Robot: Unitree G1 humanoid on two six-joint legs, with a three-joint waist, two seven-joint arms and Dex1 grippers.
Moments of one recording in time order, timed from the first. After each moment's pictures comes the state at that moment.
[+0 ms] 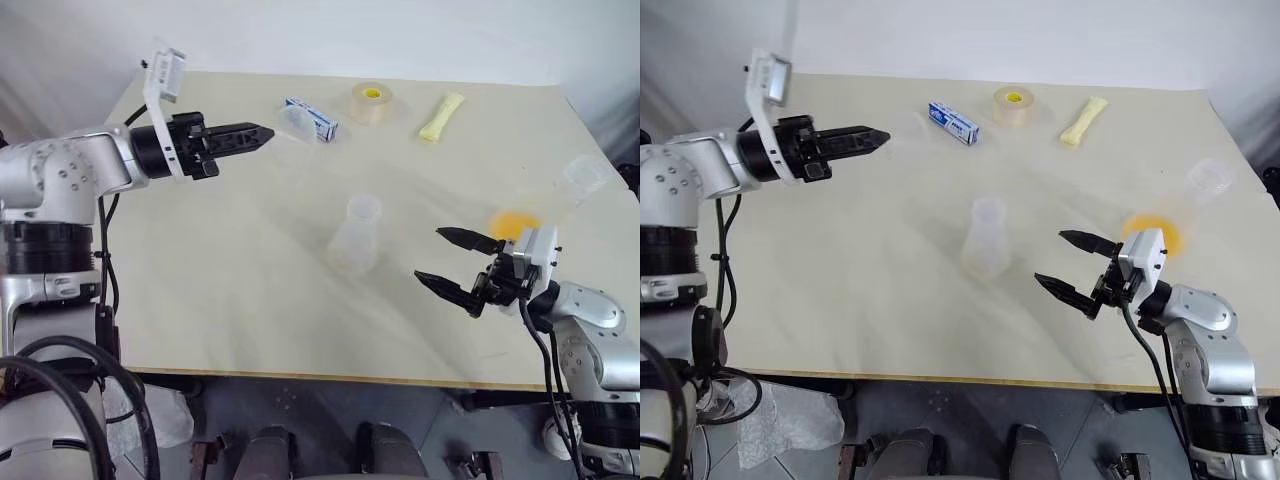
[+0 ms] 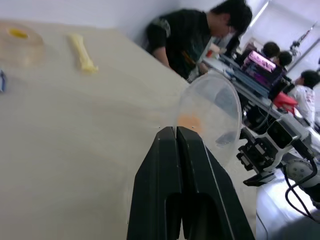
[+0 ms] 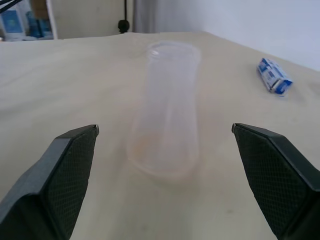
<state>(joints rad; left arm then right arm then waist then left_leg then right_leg) -1.17 0.72 0.02 0.42 -0.76 1.07 -0.91 -0.19 -0.62 -0.21 -0.14 0.57 0.13 1.03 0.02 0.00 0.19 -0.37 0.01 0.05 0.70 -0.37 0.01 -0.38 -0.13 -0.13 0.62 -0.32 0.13</state>
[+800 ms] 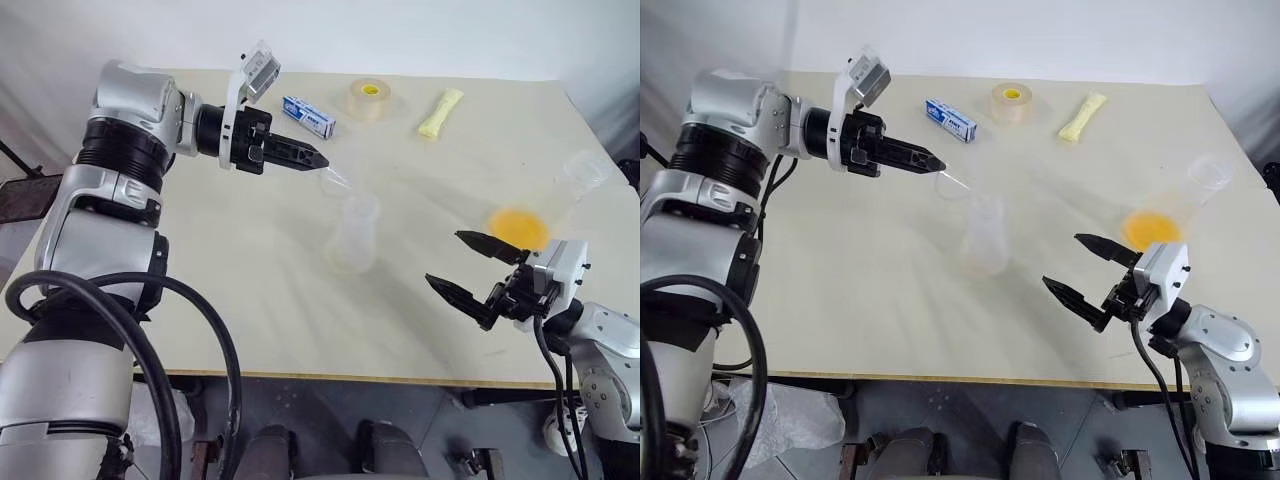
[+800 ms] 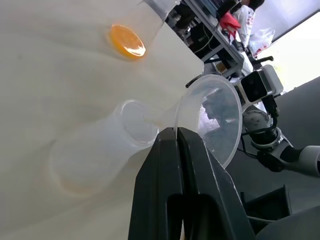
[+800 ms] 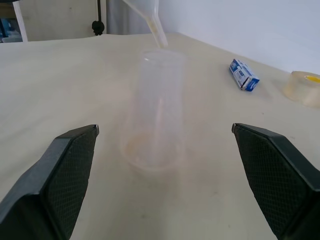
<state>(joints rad) -1.61 0.53 -0.32 1.03 -0.33 1.06 -1.48 -0.03 -0.63 -0.29 -0.35 0.60 0.17 0.90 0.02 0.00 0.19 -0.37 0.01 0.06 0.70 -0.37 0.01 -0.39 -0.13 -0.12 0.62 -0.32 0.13</state>
